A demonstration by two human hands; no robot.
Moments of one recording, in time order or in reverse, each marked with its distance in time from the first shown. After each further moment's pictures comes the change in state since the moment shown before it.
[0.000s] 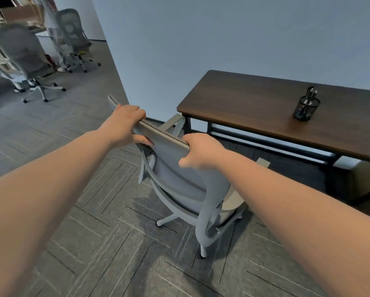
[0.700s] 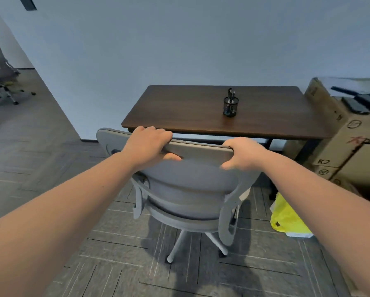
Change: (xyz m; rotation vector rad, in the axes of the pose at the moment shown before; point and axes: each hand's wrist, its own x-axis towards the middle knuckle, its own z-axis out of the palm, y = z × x) left_hand 0.030 0.219 -0.004 0.151 0.110 0.373; right_hand -0.178 0.159 -0.065 -0.150 0.163 0.352
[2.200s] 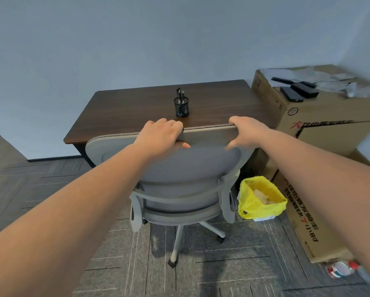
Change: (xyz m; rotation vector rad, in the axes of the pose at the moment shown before) left_hand 0.149 0.133 -0.013 -0.099 0.034 0.168; right_hand -0.010 0.177 -0.065 -0.023 0.120 0.279
